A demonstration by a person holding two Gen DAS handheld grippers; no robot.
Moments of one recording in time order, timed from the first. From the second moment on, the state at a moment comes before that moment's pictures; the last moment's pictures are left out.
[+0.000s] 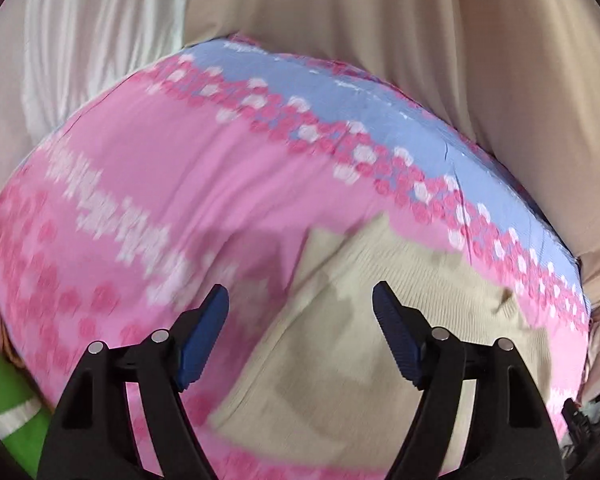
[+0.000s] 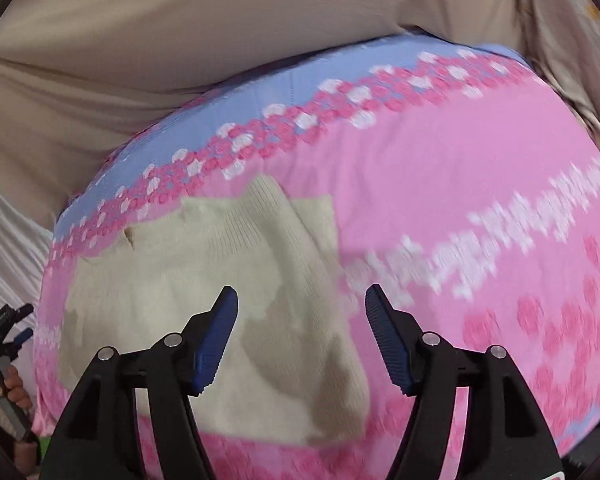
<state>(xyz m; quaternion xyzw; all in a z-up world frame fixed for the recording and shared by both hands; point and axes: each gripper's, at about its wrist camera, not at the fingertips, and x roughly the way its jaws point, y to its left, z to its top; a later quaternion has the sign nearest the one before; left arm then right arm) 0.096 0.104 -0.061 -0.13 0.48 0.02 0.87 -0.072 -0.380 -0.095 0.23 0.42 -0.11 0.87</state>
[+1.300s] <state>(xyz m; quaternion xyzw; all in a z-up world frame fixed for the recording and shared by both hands) 0.092 0.029 -0.124 -0.06 0.57 -0.01 0.82 -0.027 -0.311 -0.137 0.22 0.46 -0.07 0.86</state>
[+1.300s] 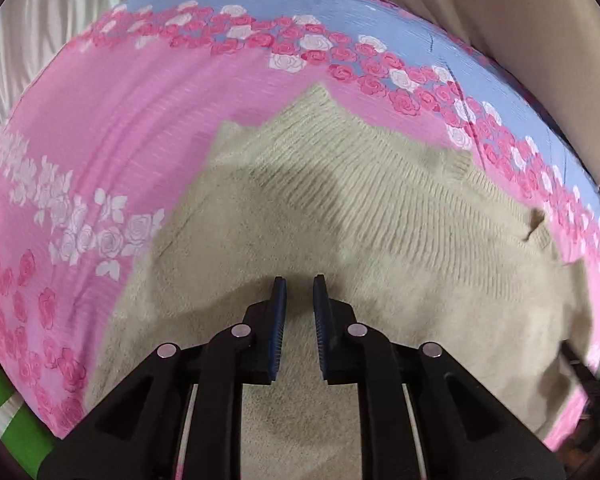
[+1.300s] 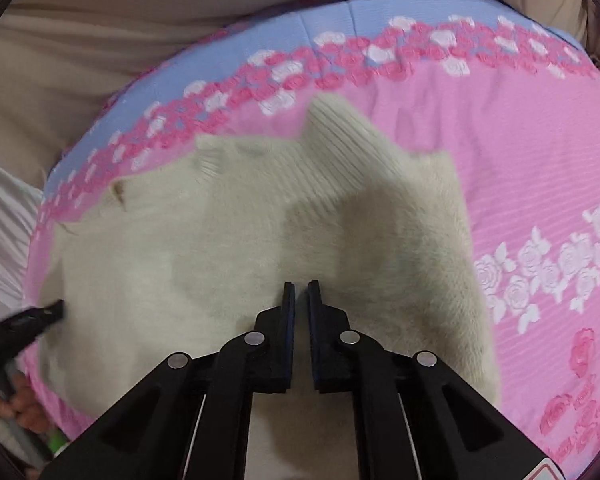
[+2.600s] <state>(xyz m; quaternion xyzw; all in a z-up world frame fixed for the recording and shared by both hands) 0.171 0.049 -0.084 -0.07 0.52 -0.03 0.85 0.014 -0.364 -0.095 0.20 0.40 -0.09 0.89</state>
